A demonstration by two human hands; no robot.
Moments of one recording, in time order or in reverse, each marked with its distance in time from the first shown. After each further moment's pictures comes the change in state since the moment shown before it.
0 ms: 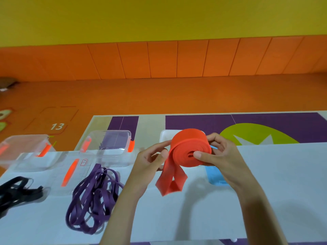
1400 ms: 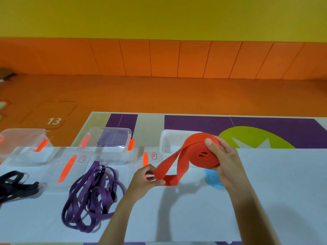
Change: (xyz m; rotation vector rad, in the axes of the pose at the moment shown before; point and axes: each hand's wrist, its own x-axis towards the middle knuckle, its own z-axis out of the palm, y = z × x) left_hand 0.029 -0.159 -0.064 0.322 -0.008 -0.120; right_hand 0.014 0.027 0.009 0.055 0.309 0.119
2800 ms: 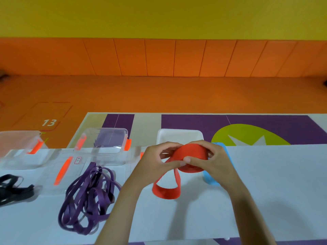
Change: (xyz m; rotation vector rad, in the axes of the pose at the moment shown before) left_hand -0.019 0.156 0.014 0.058 -0.101 0.373; right_hand -0.005 0.002 0.000 -0.431 -0.281 -0.258
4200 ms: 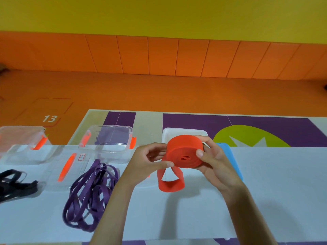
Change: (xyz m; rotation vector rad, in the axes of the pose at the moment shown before) left_hand -0.021 -0.025 -0.048 -0.337 0.062 -0.112; right_hand 0.001 -0.006 0.037 0.741 -0.128 0.119
